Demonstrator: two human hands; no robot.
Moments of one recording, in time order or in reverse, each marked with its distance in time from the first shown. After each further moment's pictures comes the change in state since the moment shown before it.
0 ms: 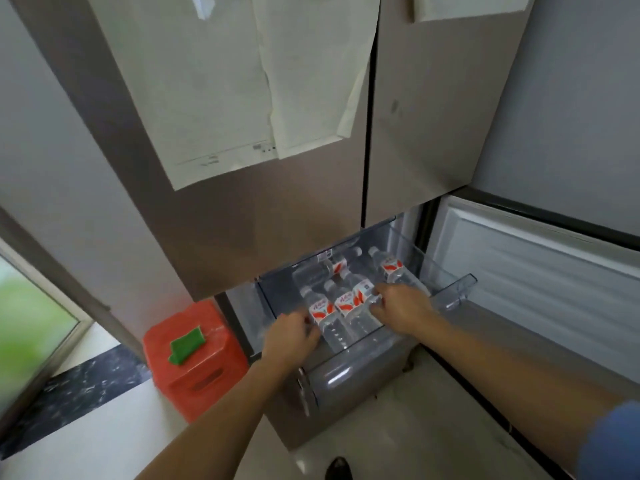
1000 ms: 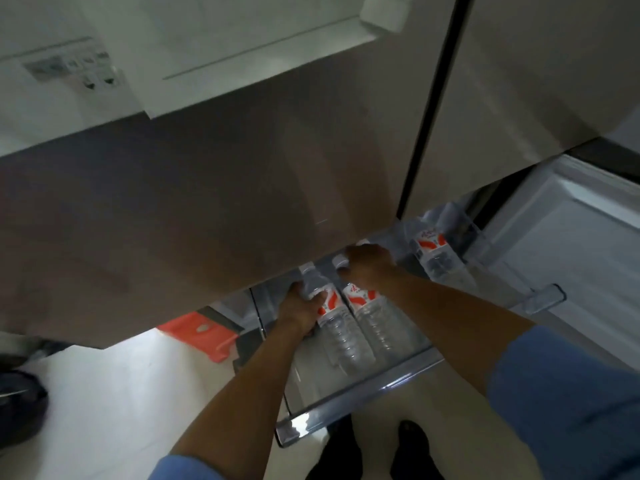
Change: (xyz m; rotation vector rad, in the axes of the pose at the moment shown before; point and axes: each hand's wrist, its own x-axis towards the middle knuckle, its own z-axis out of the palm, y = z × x) left_hand 0.154 -0.054 0.119 -0.704 -0.065 -0.683; right_hand 0.190 0.006 0.116 -0.040 -0.318 -0.134
